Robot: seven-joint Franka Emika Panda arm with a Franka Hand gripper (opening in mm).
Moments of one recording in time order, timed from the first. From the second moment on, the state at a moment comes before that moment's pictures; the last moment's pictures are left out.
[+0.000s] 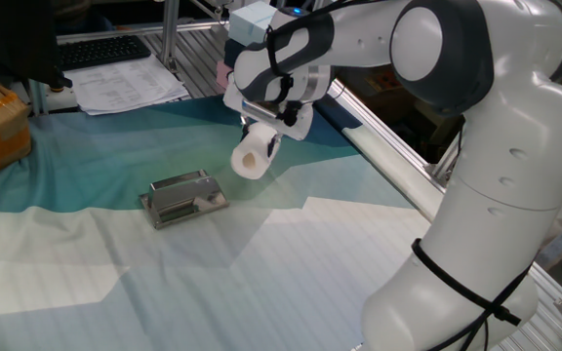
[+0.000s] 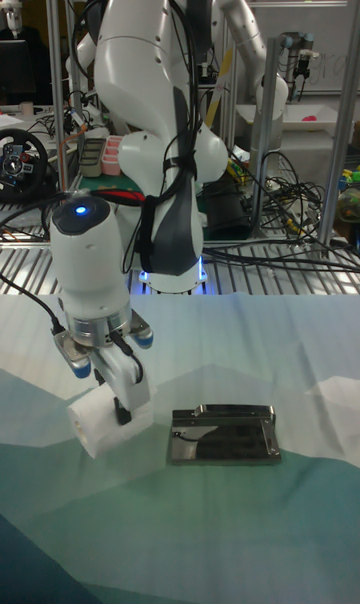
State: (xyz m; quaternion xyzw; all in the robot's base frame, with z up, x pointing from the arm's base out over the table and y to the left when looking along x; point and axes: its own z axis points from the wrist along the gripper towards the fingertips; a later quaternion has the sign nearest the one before) arm 0.552 -0.091 0.157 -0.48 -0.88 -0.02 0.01
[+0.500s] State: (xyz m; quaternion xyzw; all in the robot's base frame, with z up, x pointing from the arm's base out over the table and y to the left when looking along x) arm 0.553 -0.090 0.158 -0.57 -0.82 -0.03 0.00
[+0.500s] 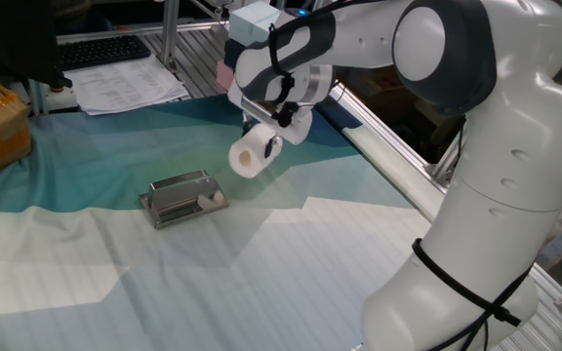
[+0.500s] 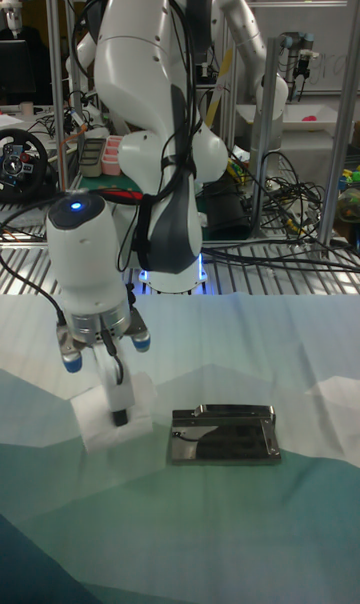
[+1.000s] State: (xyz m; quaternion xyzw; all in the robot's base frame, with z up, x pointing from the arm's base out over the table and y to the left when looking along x) arm 0.550 -0.086 0.160 -0.65 -0.76 -0.06 -0.01
